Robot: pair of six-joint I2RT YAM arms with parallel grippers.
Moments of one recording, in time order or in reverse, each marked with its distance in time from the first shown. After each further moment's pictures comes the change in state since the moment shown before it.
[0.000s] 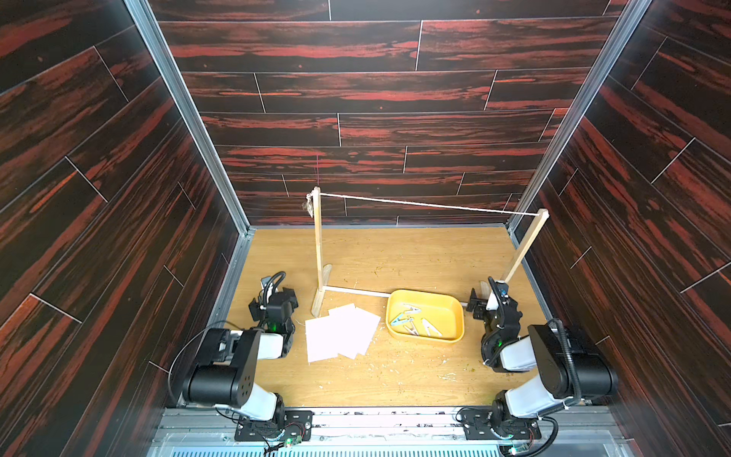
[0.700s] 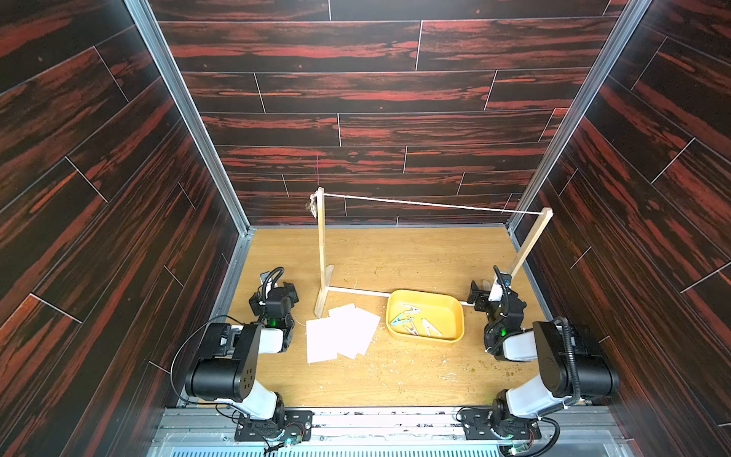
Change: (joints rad) left arm 0.026 -0.011 0.069 -0.049 0.021 -0.032; right arm -0.055 0.000 0.120 -0.130 -0.098 0.050
